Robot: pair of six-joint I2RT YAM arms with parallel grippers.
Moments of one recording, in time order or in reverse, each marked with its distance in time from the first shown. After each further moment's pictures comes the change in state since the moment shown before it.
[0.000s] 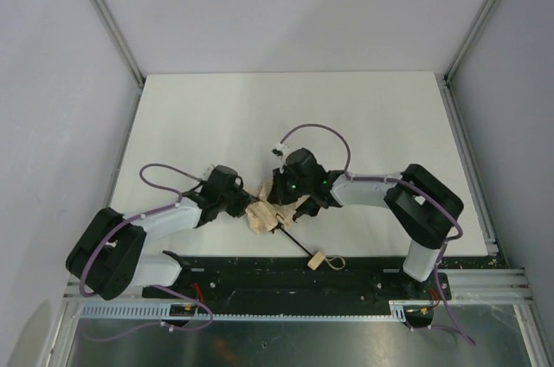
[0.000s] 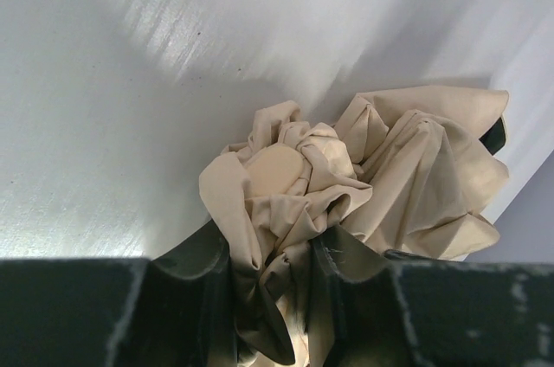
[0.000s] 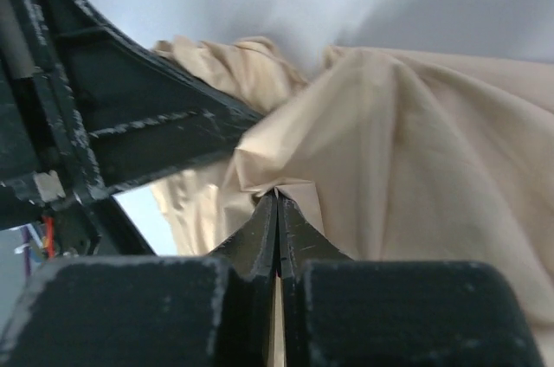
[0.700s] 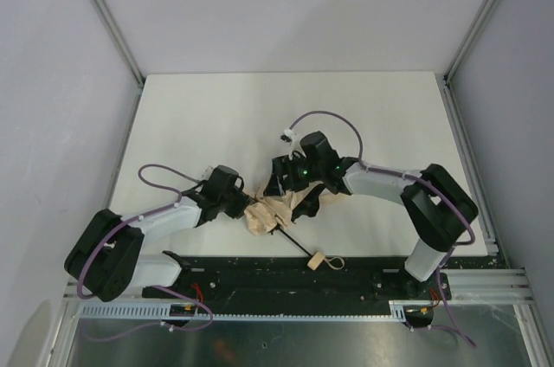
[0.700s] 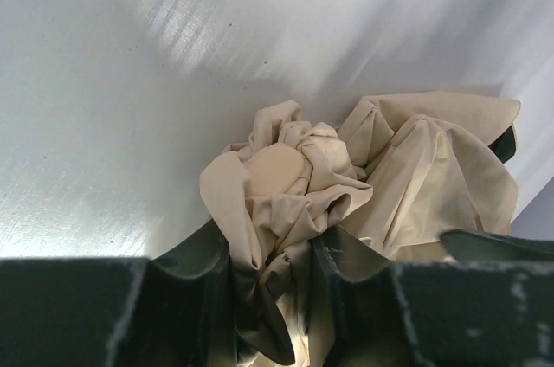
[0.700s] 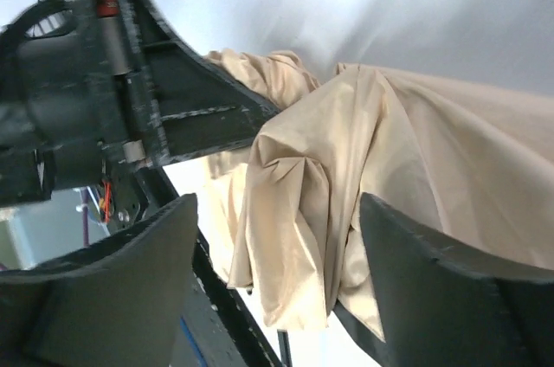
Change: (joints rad) left arm -0.010 -0.015 0.021 -0.085 -0.030 -0.036; right arm -0.086 -0.010 0.041 -0.029 -0.229 -0.013
